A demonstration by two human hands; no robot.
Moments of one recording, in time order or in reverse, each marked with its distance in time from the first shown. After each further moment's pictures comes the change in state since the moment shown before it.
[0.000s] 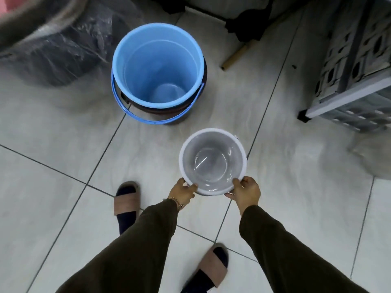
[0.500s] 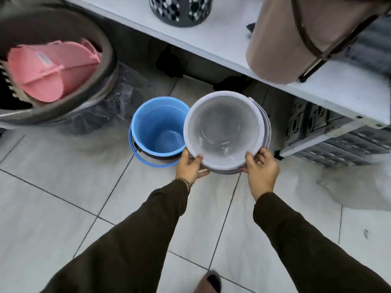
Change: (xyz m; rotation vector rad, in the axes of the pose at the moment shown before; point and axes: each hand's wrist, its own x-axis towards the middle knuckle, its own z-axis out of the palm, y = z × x) left_hand -0.143 0.213 0.007 -0.419 -0.033 0.489; right_hand -0.109 -0.235 -0.035 0.197 -0.024 -0.590
